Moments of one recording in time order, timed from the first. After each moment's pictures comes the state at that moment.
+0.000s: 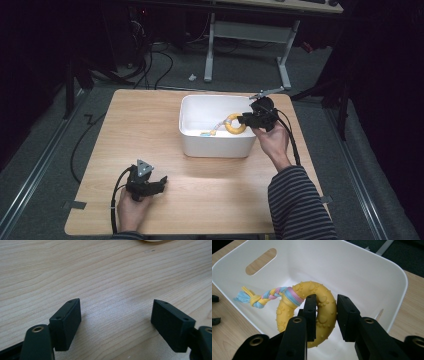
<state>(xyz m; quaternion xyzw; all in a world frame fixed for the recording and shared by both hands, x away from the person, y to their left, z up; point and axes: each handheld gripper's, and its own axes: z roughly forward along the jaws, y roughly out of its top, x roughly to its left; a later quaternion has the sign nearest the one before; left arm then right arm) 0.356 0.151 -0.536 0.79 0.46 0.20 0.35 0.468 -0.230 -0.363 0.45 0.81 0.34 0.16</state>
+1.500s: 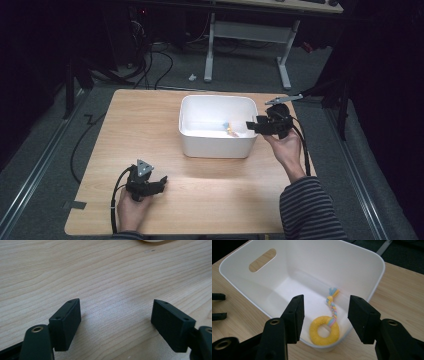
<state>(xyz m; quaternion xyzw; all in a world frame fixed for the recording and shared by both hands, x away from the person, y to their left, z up) 0.357 0.151 -0.536 0.79 0.46 0.20 0.35 0.439 -0.267 -0.360 0.46 0.79 0.36 0.16</state>
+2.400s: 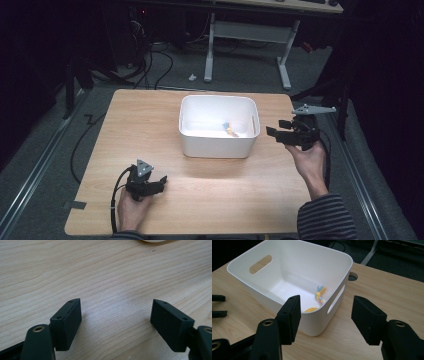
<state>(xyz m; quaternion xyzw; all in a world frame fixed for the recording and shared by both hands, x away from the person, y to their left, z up) 0.357 0.151 -0.536 0.79 0.46 0.20 0.35 0.389 -0.310 -0.344 0.47 0.76 0.39 0.20</state>
